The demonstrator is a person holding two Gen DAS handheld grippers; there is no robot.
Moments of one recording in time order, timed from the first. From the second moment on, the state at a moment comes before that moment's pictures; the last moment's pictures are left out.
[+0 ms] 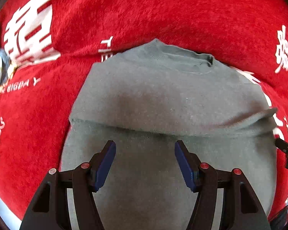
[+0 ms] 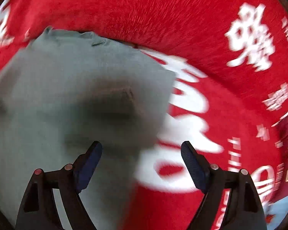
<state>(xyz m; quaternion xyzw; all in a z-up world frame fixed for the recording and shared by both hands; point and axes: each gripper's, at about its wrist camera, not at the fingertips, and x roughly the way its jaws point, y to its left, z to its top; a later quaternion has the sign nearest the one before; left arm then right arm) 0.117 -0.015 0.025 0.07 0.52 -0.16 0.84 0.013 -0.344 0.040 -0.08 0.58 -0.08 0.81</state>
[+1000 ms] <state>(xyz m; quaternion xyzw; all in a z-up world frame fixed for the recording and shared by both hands) 0.156 -0.056 -0.003 0.09 0.53 -0.13 0.83 0.074 -0.379 0.025 0.20 0.50 -0.04 0.84</state>
